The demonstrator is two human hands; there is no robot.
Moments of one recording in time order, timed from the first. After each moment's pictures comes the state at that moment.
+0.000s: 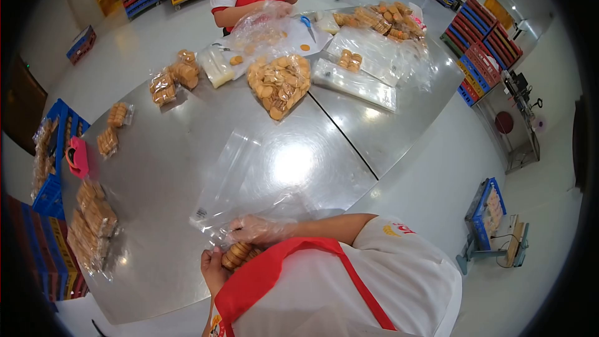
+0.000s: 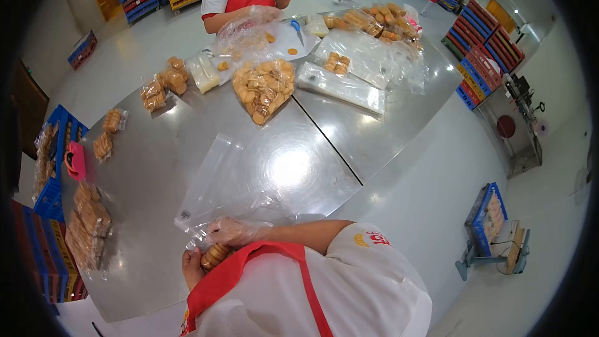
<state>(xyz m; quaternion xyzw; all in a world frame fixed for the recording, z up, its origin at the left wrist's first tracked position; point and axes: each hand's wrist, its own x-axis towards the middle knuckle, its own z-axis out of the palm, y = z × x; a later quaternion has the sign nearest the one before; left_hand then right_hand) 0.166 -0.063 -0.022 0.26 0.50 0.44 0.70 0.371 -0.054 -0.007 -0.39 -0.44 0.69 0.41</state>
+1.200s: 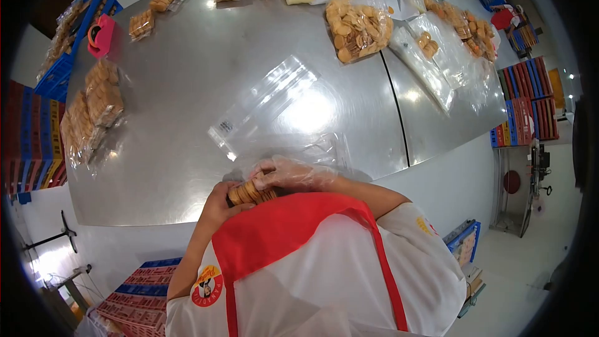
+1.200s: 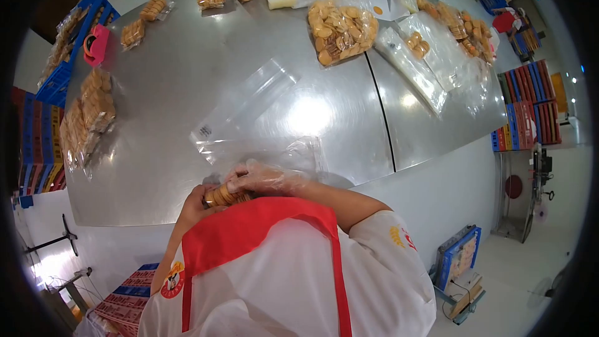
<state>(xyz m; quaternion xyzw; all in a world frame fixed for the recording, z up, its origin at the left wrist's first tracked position) 0.119 -0.064 -0.033 0.63 0.49 0.12 0.60 0.378 -0.056 -0.016 -0.44 -0.38 0.79 0.19</state>
